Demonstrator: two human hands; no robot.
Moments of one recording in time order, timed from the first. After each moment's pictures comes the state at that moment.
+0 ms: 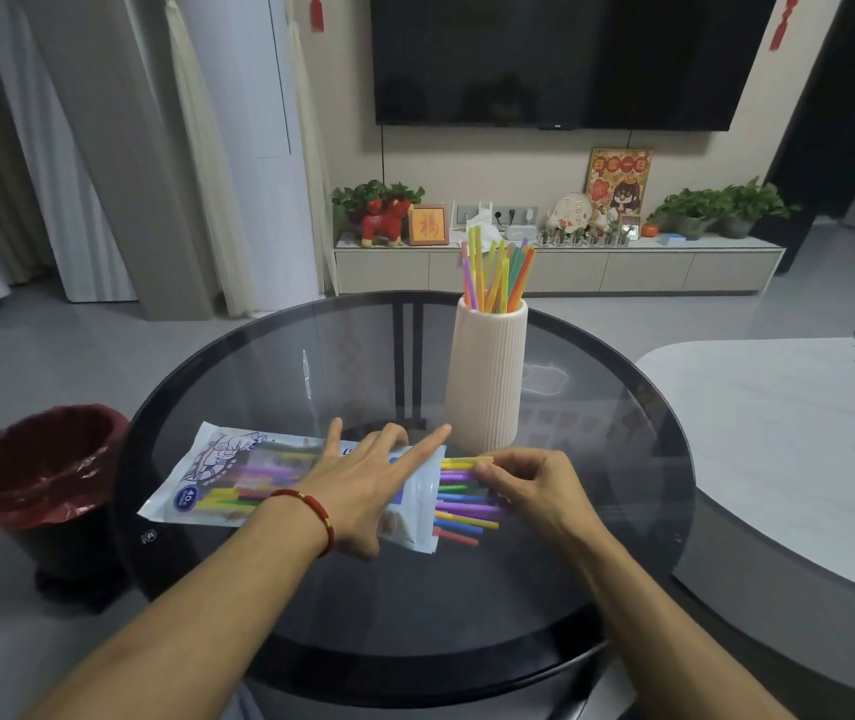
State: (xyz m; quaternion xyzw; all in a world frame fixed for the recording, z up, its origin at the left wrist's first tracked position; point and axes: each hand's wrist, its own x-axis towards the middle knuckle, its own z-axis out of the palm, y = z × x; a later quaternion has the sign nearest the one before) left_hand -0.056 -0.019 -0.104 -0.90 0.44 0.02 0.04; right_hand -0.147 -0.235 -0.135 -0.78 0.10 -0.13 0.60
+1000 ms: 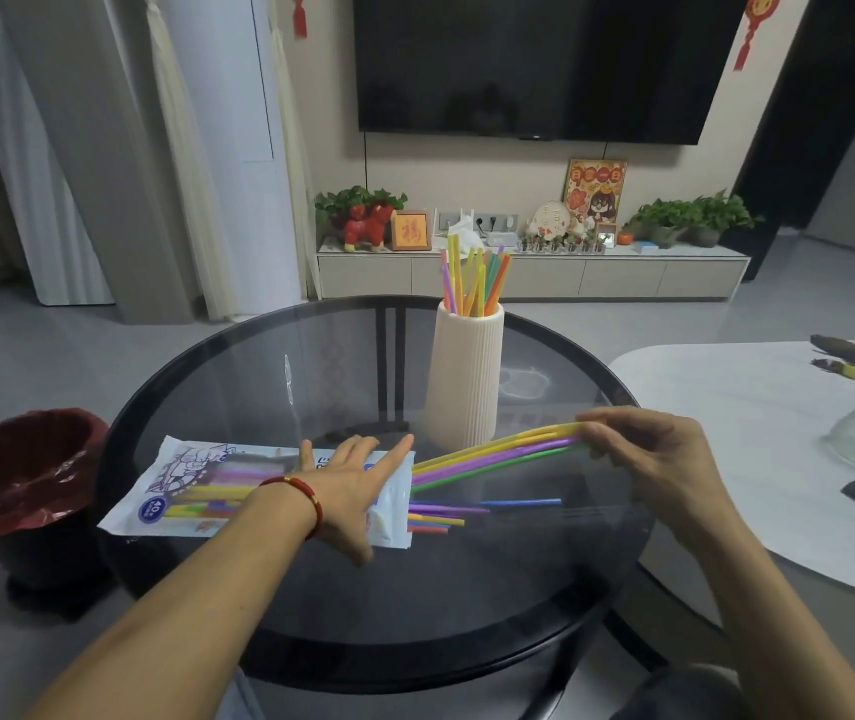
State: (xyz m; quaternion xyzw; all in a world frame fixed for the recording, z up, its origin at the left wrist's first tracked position) left_hand -0.053 -0.018 -0.100 -0.91 0.39 0.17 0.05; right_hand -0.223 -0.316 -0.077 -0.81 0.10 -0.29 0.50
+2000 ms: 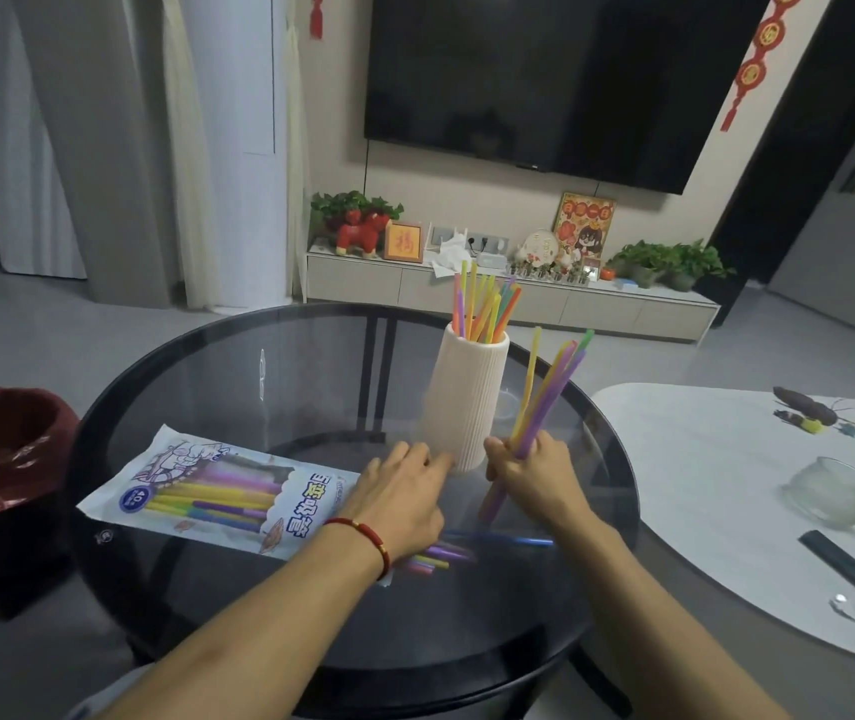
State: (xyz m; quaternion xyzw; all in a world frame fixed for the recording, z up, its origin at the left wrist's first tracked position) left_hand -0.084 -0.077 -0.107 -0.91 0.40 -0.06 -0.11; right_hand -0.134 -0.257 -0.090 -0.90 0.19 -0.20 0.35
